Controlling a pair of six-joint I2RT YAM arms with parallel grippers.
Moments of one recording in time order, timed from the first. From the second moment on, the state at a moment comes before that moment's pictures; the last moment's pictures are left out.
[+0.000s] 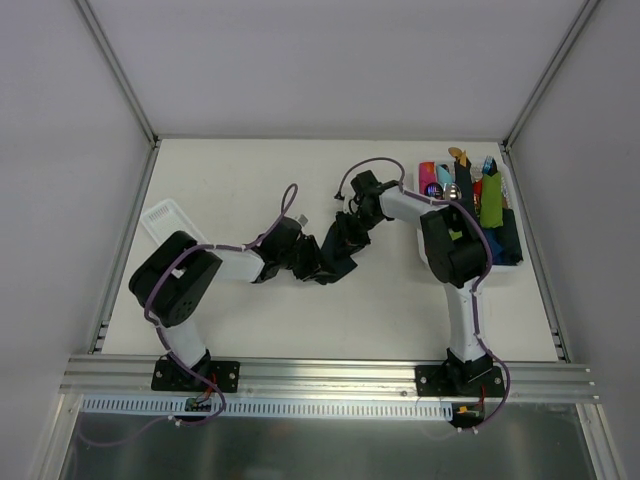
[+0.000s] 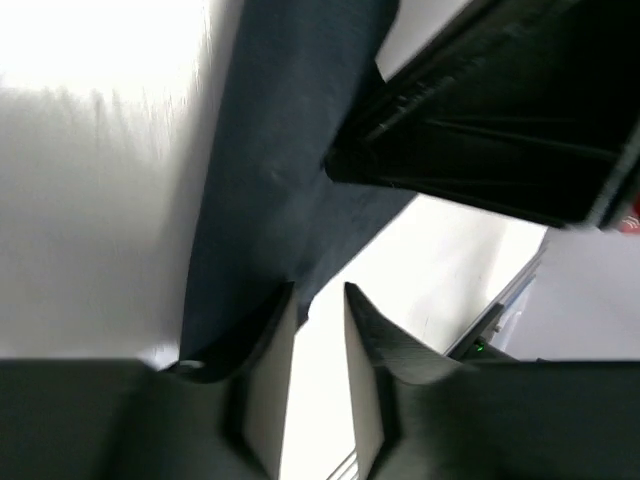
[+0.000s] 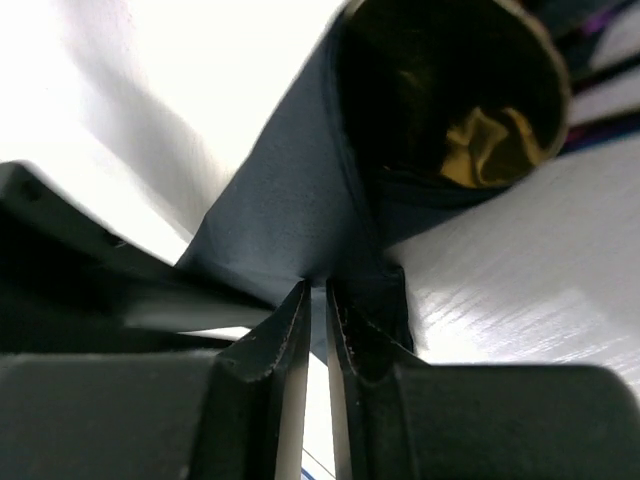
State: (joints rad) left arm -0.64 1.78 0.74 0.30 0.35 -1.03; right arm 0.49 2.17 1.53 -0.71 -0.59 0.26
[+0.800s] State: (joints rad) left arm -0.47 1.83 0.98 -0.03 0.43 -0.66; right arm 0.53 2.21 1.63 -0.82 -0.49 0.25
